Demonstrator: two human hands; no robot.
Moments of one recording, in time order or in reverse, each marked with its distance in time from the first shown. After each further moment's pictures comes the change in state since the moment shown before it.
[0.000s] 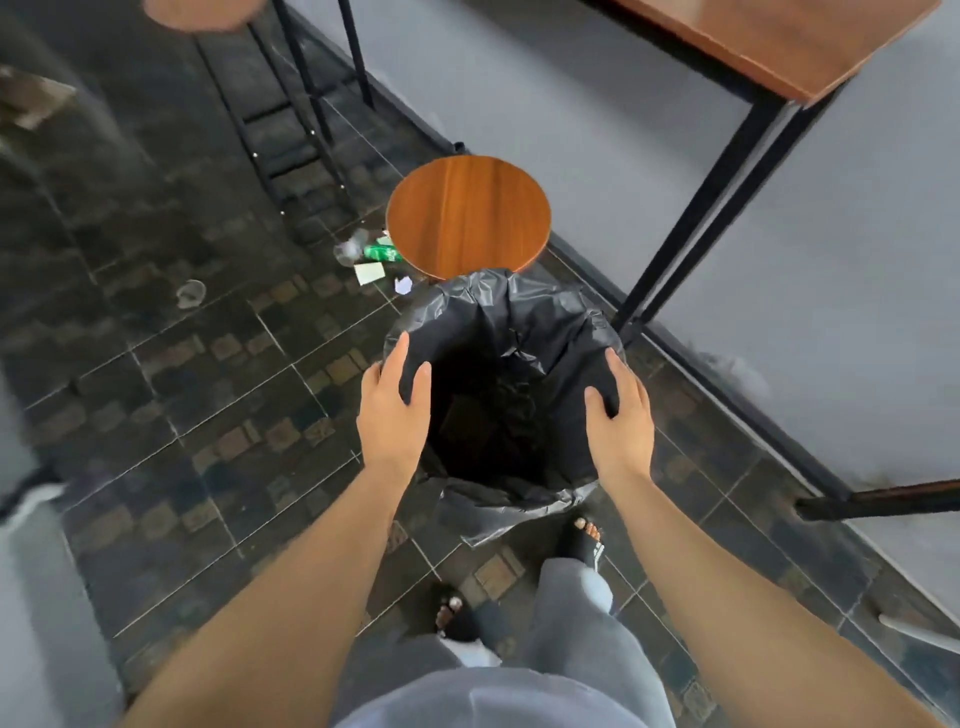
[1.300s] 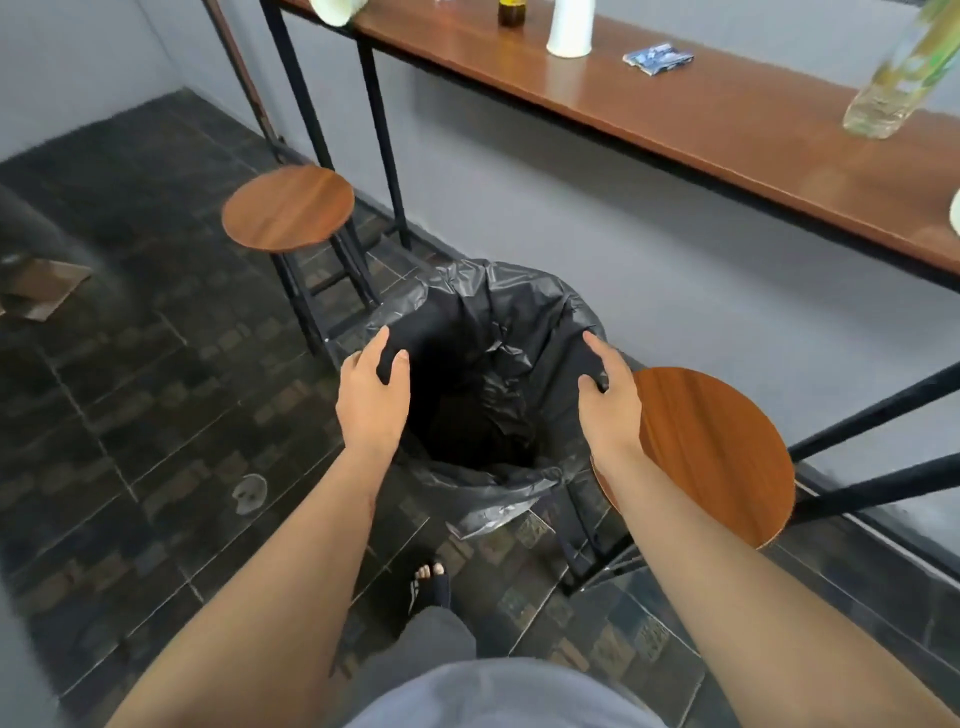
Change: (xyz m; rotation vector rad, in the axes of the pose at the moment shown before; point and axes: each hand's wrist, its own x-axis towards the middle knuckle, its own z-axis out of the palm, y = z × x) left_hand 0.553 -0.003 -0.207 -0.004 -0.006 0.070; right_hand 0.227 -0.354 0.382 0.203 0.100 -0.045
